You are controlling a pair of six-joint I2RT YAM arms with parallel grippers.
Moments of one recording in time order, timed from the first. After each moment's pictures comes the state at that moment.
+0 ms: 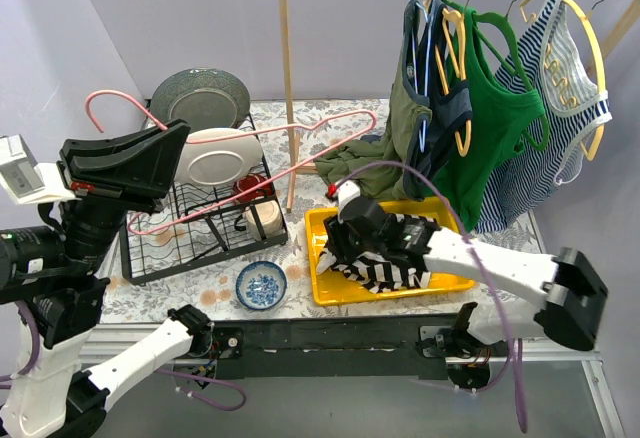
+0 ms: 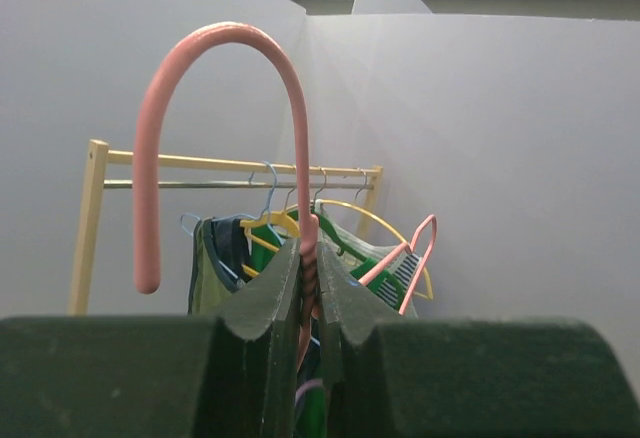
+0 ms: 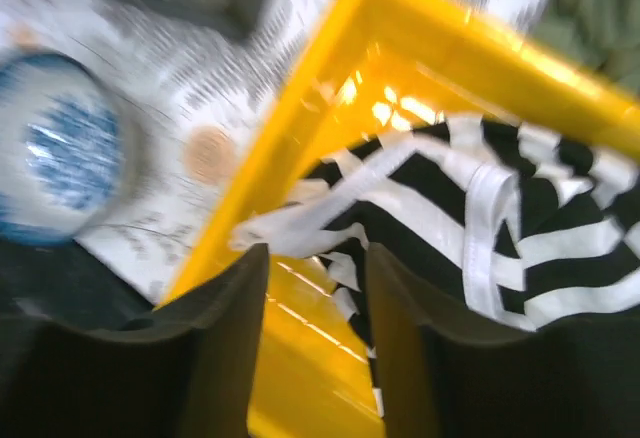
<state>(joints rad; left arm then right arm) -0.63 0.70 1.47 -0.04 0.11 -0.37 1.06 1.33 0.83 -0.31 0.15 0.39</state>
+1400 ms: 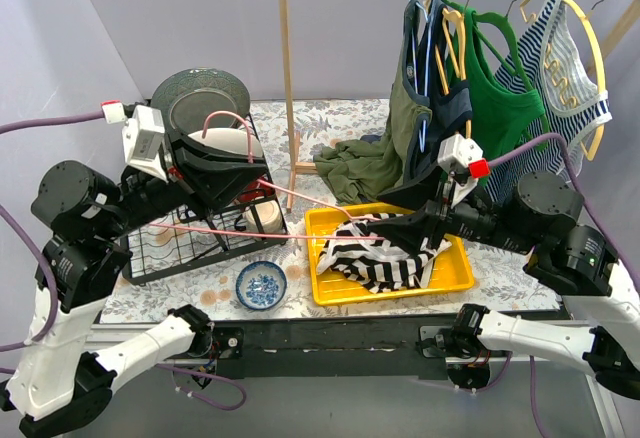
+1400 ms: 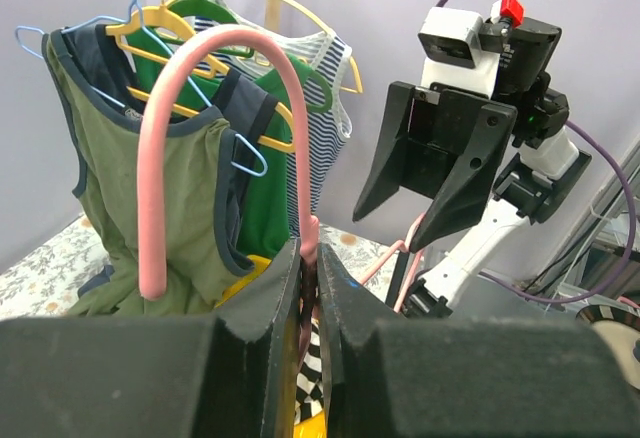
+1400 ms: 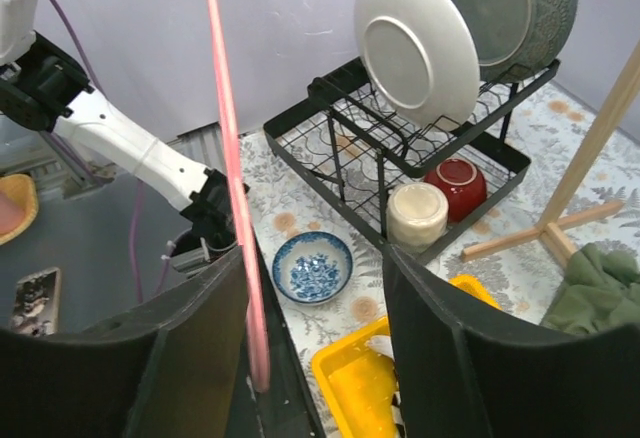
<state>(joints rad) -0.63 0.86 1.57 -0.43 0.51 -0.29 1.06 0.82 1.39 -0.58 -0.20 0.13</state>
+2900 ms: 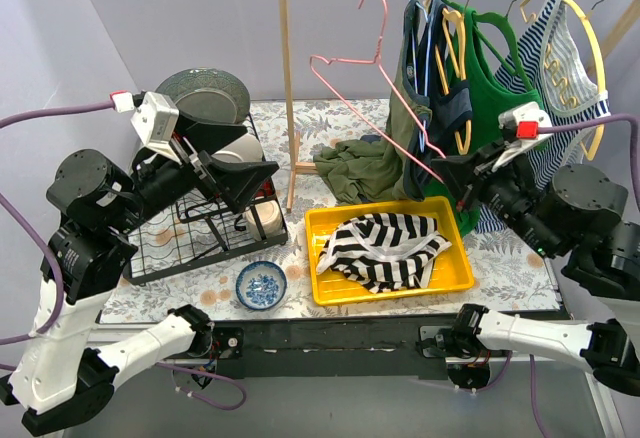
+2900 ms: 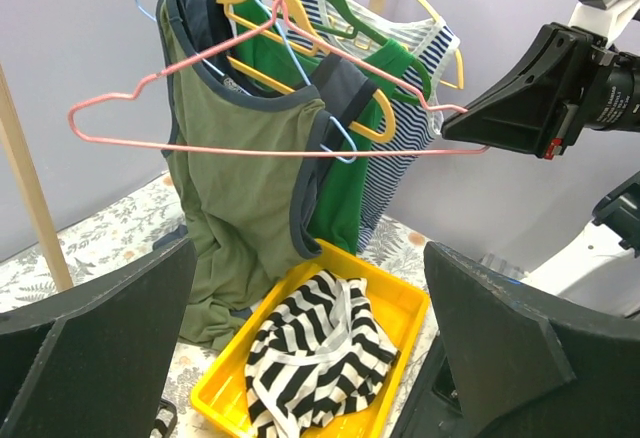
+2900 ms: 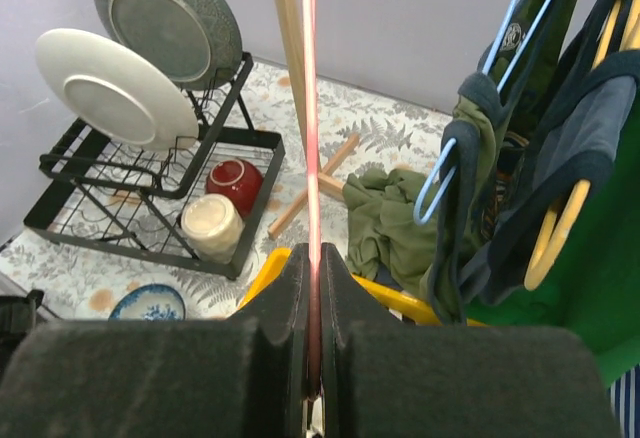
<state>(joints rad) -0.62 0.90 1.59 -0.51 0.32 -0.23 1.07 0.86 1.63 -0.85 0.45 0.17</state>
